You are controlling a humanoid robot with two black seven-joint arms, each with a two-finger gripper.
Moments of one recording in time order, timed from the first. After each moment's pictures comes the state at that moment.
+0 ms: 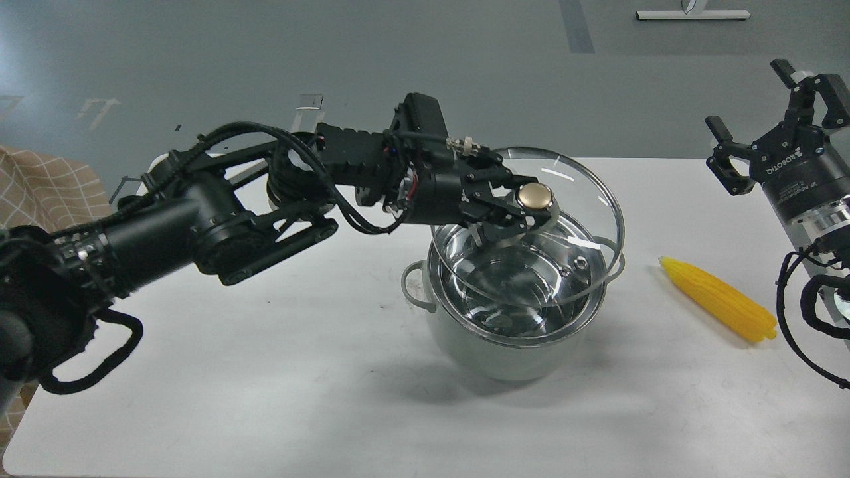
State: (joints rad) left arm -1.10 0.30 -0.48 -1.23 2.16 -0.26 -0.48; right arm 0.60 -0.62 0.81 0.93 -0.25 0.48 0.49
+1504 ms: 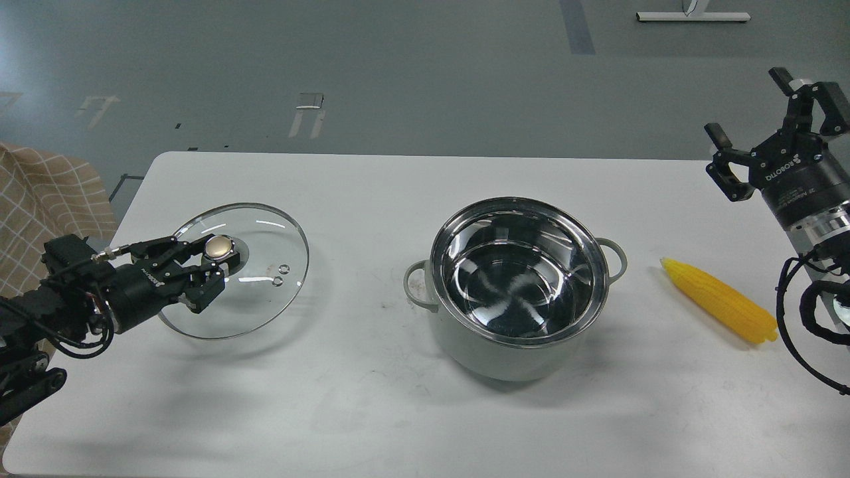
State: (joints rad) left arm -0.40 0.85 -0.49 -1.03 1.86 0.40 -0.49; right arm 0.58 -0.62 0.81 0.93 -0.26 0.48 0.49
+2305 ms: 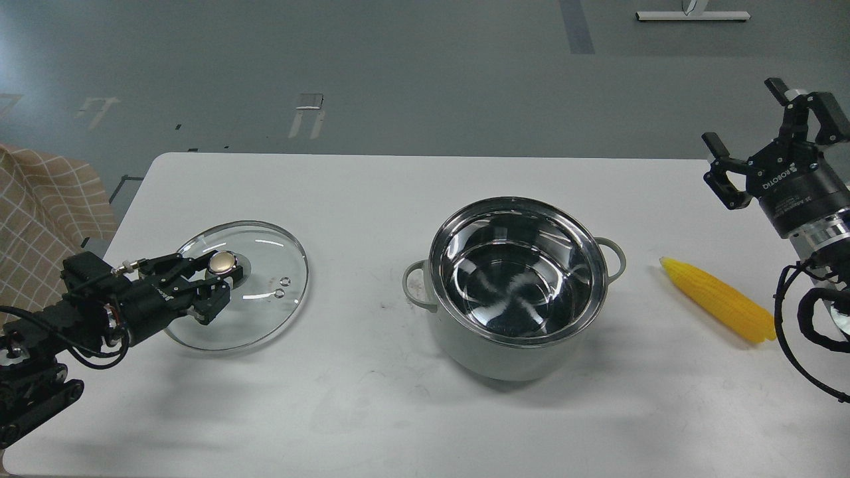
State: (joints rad) left arm -0.39 0.76 -0.48 -0.91 1.86 0.40 -0.49; right arm 0.56 -0.61 0.81 0.93 -0.26 0.48 0.49
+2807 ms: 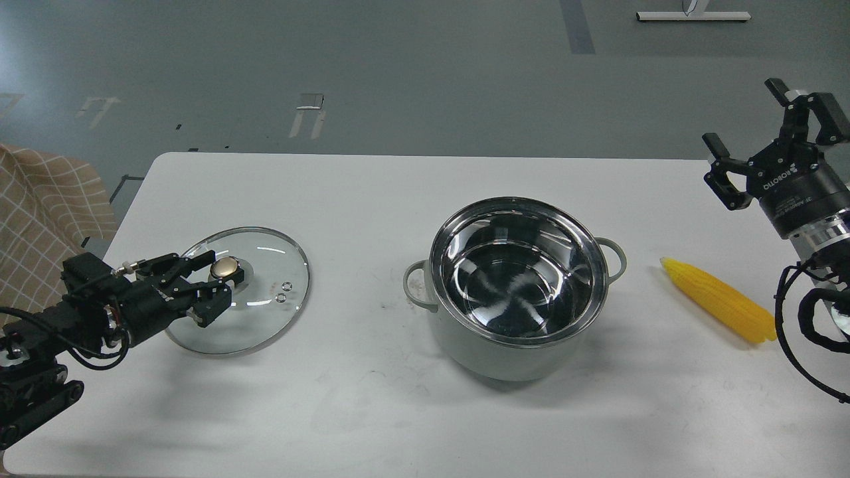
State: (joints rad) left arm -0.38 0.76 -0.48 -0.91 1.87 0.40 -0.49; right arm 0.56 -0.61 0.81 0.93 -0.26 0.48 0.49
